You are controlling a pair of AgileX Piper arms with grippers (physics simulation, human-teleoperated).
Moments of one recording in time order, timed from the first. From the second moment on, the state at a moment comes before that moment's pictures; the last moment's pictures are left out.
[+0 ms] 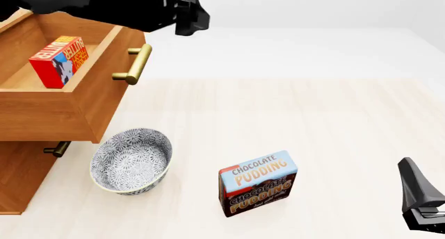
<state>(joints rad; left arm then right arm) -0.58 1.42 -1.48 0.62 -0.12 0.00 0.00 0.00 0.00 0.00</state>
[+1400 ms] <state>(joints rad) -0.52 1.57 -1.34 0.49 -0.18 0.00 0.00 0.00 0.00 0.00</state>
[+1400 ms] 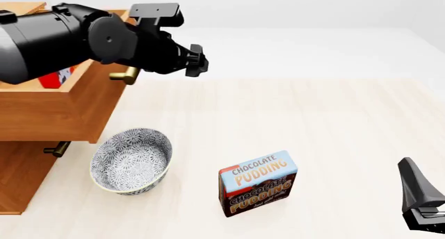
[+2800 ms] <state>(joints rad) -0.23 1.40 -1.13 0.45 -0.16 0.00 0.00 0.00 0.00 0.00</state>
